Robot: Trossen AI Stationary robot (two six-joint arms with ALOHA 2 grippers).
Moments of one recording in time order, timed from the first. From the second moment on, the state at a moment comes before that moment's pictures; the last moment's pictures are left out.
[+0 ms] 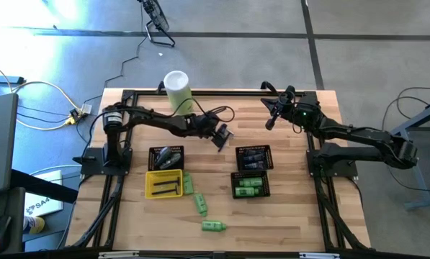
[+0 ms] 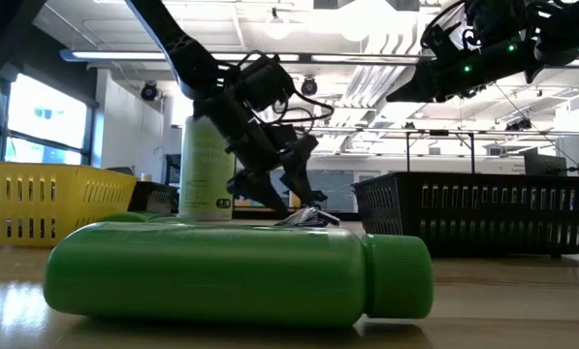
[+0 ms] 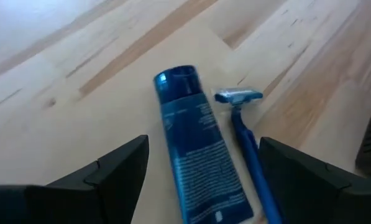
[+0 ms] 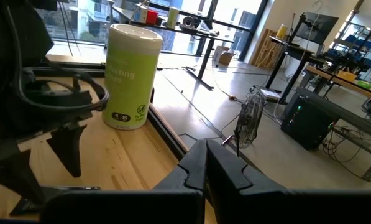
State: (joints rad) left arm 0.27 1.90 1.10 0.05 -0.15 -0.51; right arm -0.55 0.94 0.43 0.40 0.07 -0.26
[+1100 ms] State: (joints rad) left arm 0.27 1.98 1.10 0.06 -0.34 -0.39; right arm -0.55 0.94 0.43 0.40 0.07 -0.26
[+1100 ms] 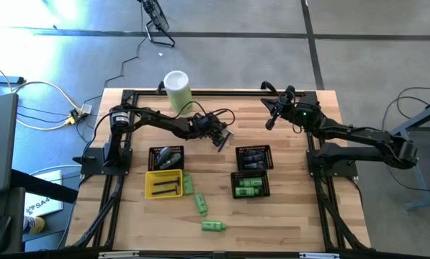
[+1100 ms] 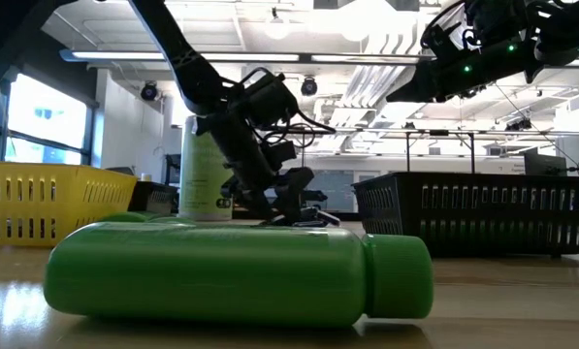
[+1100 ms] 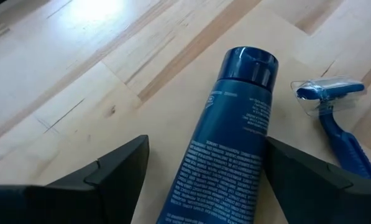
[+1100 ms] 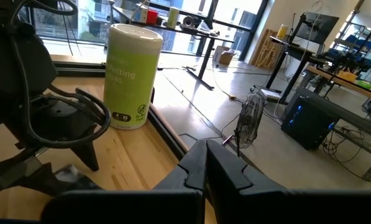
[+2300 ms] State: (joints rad) left arm 0.27 1.98 1.10 0.06 -0.30 -0.40; right arm -0.55 0.94 0.43 0.40 0.07 -0.26
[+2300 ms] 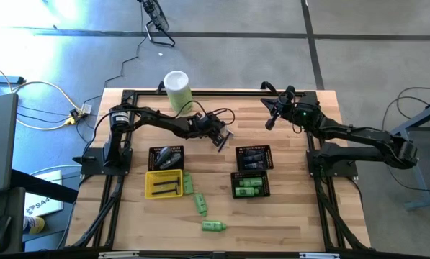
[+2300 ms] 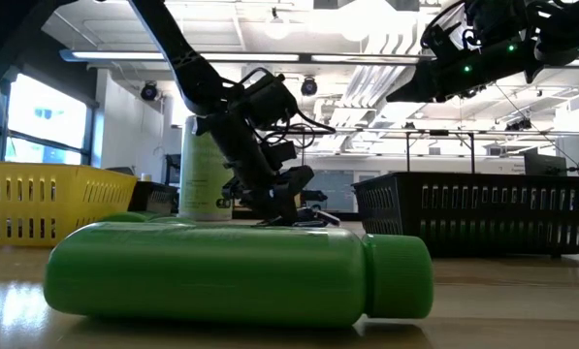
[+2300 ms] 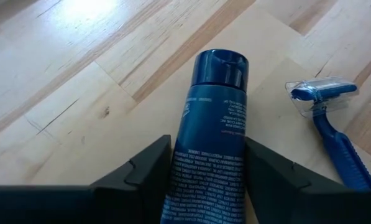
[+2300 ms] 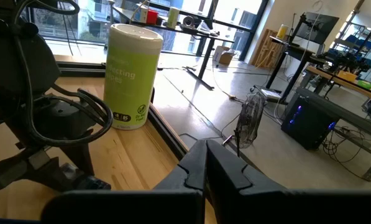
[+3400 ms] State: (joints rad) left arm 0.27 1.76 1.10 0.04 -0.24 -0.28; right arm -0.55 0.94 0.43 0.40 0.07 -0.26
